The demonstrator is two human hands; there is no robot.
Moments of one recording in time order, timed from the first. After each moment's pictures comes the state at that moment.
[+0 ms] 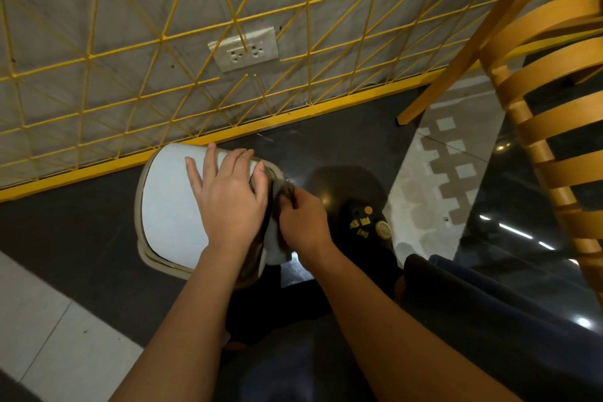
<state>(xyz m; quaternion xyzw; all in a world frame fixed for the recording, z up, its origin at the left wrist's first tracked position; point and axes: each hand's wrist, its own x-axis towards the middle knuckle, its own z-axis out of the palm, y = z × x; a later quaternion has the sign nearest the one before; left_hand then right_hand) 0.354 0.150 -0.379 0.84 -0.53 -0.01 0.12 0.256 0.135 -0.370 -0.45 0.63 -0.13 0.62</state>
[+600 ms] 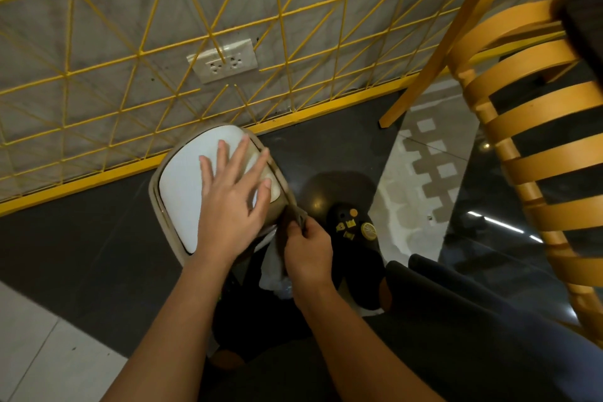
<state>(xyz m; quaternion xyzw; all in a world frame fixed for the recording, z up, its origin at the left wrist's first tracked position) 0.338 0.148 -0.366 0.74 -0.64 -0.12 0.20 0.225 0.165 -0.365 -0.28 0.69 -0.22 0.63</state>
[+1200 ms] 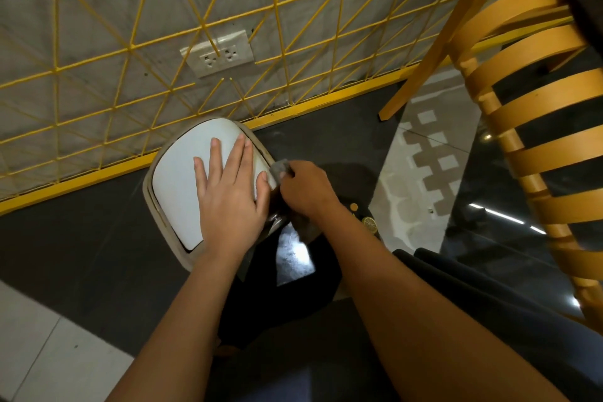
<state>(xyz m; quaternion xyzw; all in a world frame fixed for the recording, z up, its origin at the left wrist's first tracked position) 0.330 0.144 -0.377 0.79 -0.61 -0.03 0.08 0.224 0.083 -0.343 -0.58 0.60 -0.04 0.56</state>
